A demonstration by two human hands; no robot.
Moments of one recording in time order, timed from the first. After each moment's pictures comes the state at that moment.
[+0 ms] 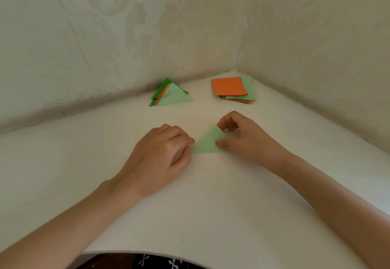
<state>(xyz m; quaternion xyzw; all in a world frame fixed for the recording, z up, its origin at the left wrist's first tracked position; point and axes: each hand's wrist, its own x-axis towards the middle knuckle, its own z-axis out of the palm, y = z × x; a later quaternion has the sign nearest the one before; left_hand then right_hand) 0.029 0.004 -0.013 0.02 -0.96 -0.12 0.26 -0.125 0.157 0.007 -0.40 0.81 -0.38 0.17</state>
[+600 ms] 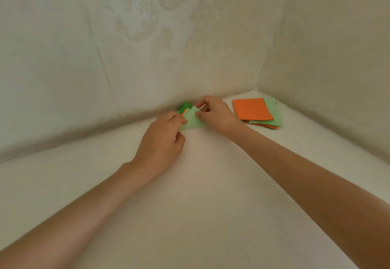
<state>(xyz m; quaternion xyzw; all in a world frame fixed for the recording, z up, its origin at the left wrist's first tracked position) -0.022 -0.073 -0.004 0.17 -0.94 -0.14 0.26 -0.180 -0.008 0.010 -0.40 0.81 -0.41 0.10</state>
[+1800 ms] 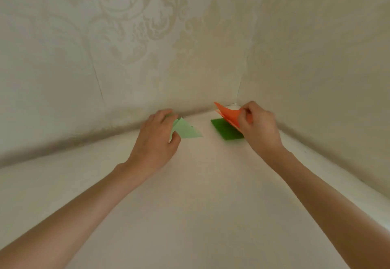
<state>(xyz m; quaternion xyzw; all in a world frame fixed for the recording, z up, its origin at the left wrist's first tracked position) -0.028 -0.052 0.021 0.16 -0.93 -0.11 0.31 -0.182 0.123 0.053 -0.34 0.85 -0.38 -0.17</state>
